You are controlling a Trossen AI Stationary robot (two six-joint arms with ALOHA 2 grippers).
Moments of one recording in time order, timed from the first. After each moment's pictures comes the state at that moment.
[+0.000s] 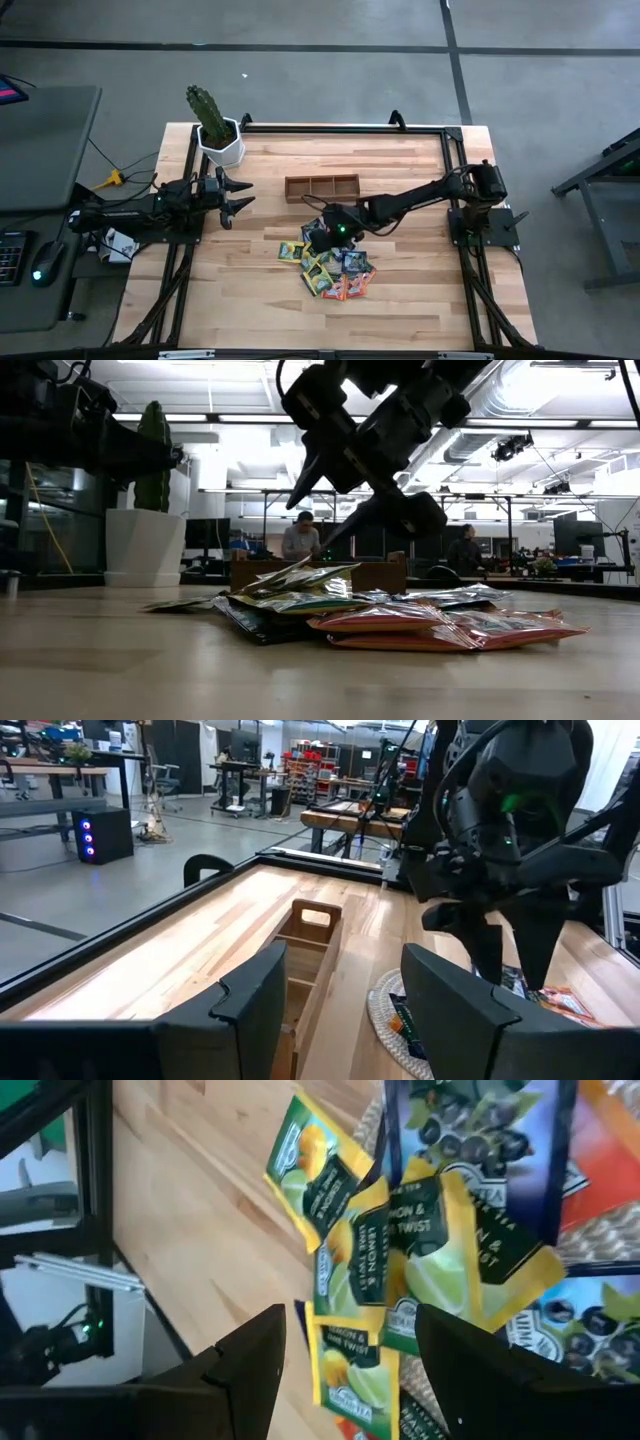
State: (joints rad) left arm 0.07 0.04 0.01 0.03 -0.17 -0.10; right arm 0.11 1.87 1.18 -0.13 -0.21 1.30
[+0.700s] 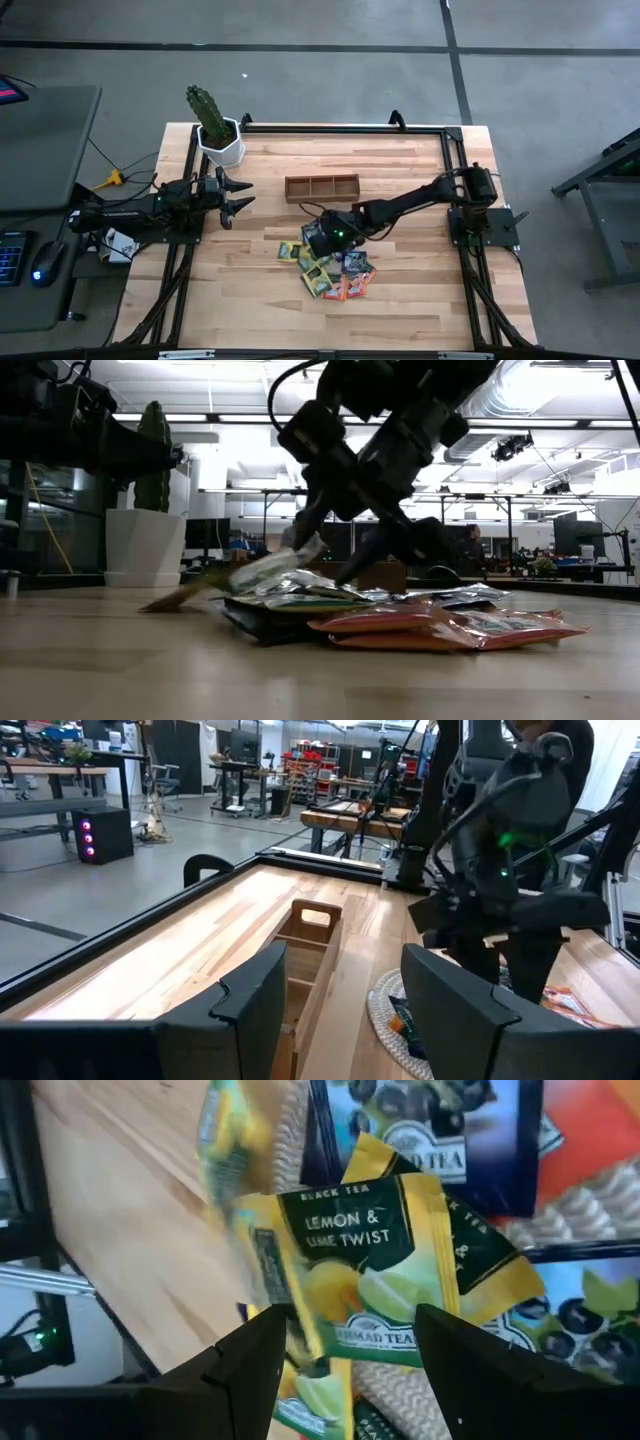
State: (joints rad) left arm 0.07 0.04 0.01 0.03 -0.17 -0.10; right arm 0.11 1.93 1.18 -0.12 -0.23 1.33
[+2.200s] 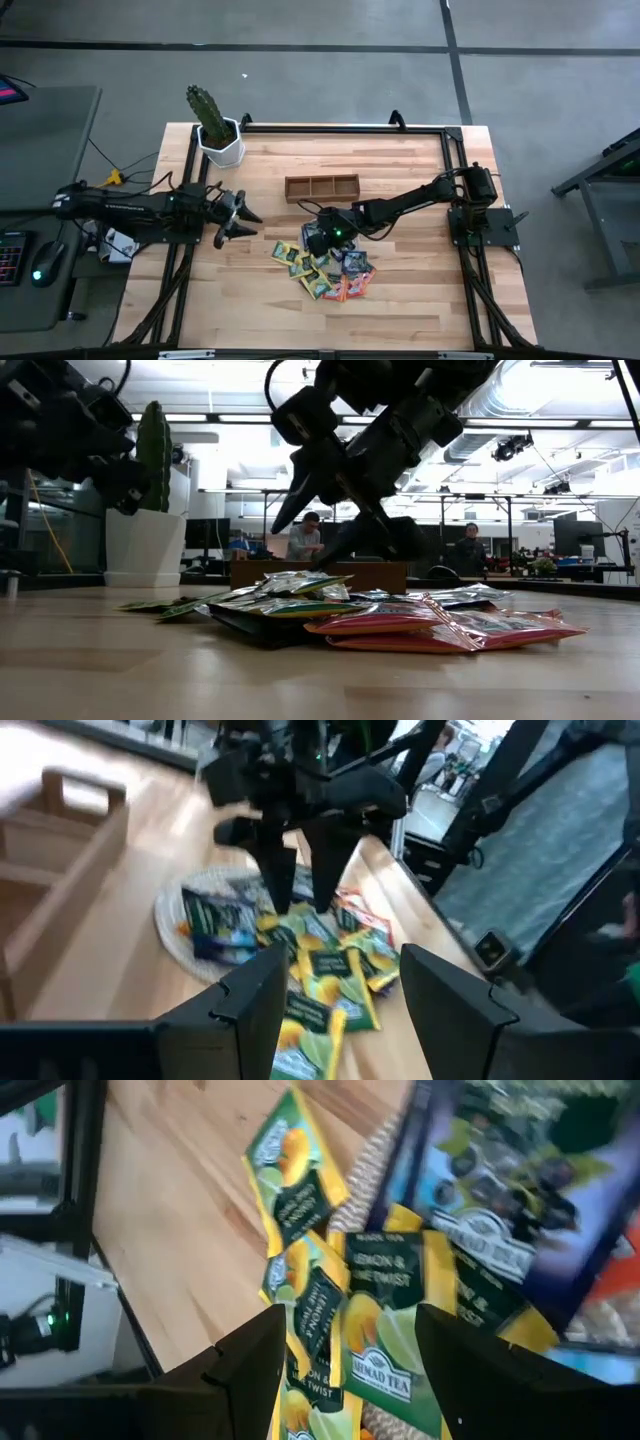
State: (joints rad) left arm 0.02 0.41 0.01 0.26 0.29 -0.31; right arm 0.10 1.93 1.18 -0.03 -0.18 1.16
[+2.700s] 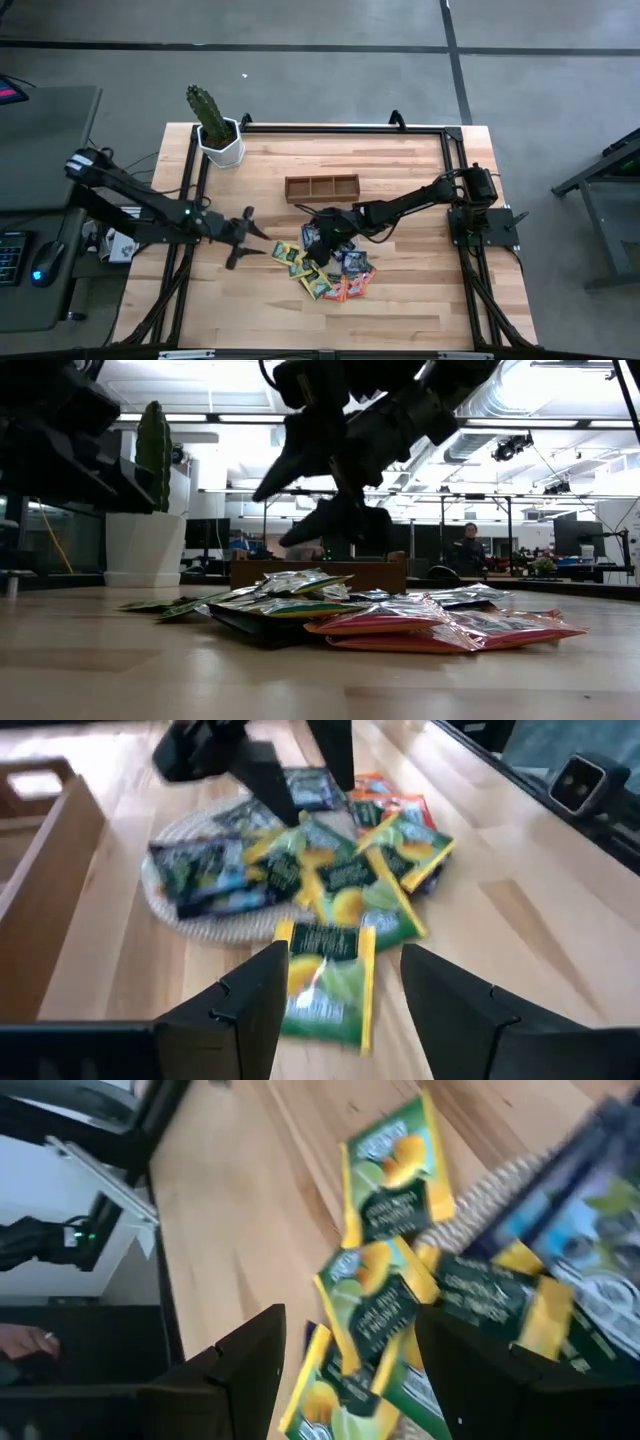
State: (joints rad) left arm -0.39 0.92 0.15 0.38 -0.16 -0.05; right arm 0.12 1.93 1.18 0.10 -0.24 0.91
